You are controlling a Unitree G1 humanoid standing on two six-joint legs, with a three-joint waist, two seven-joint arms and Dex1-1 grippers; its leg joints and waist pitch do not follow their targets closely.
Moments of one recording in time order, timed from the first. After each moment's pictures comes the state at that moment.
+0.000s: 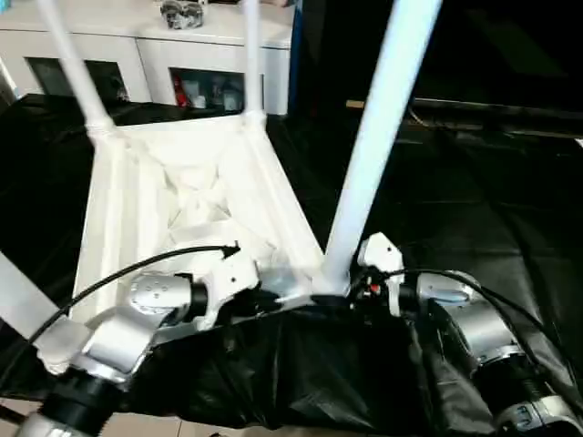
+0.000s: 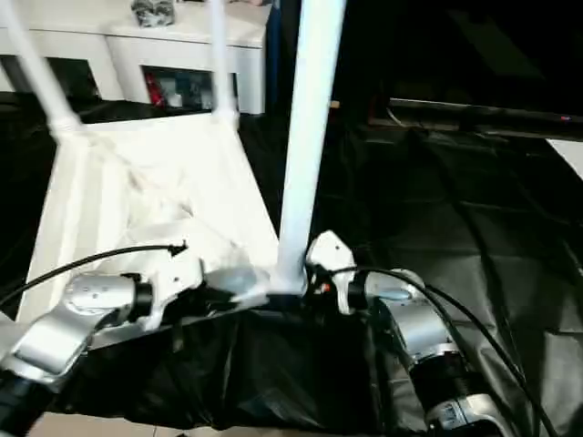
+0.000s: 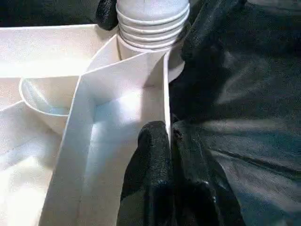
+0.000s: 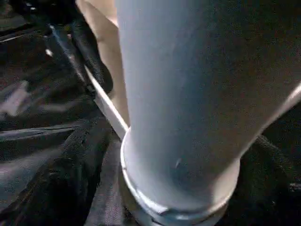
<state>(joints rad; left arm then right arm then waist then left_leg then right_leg) -0.30 0.52 -0.31 0.11 -0.06 0.23 -1.09 -0.39 -0.33 0.23 0.43 0.12 0.08 1.09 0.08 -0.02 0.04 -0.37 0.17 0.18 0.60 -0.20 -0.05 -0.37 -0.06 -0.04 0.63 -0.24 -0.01</state>
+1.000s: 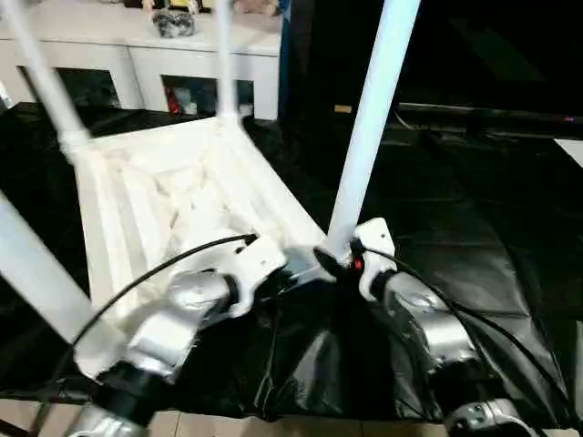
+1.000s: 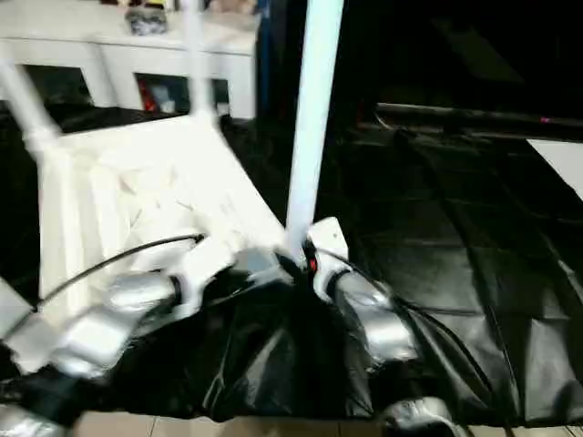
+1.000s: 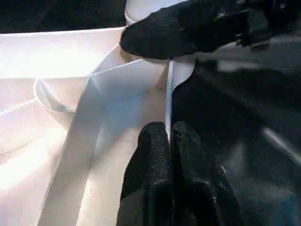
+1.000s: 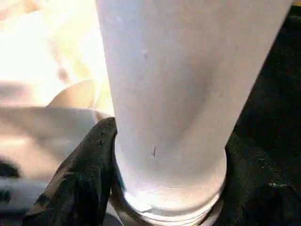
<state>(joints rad) -0.37 0.22 -0.30 0.20 0.09 0.39 -0.67 -0.43 -0.02 0.05 0.57 0.03 0.12 0.34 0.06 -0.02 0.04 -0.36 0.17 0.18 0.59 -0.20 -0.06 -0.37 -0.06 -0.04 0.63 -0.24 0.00</state>
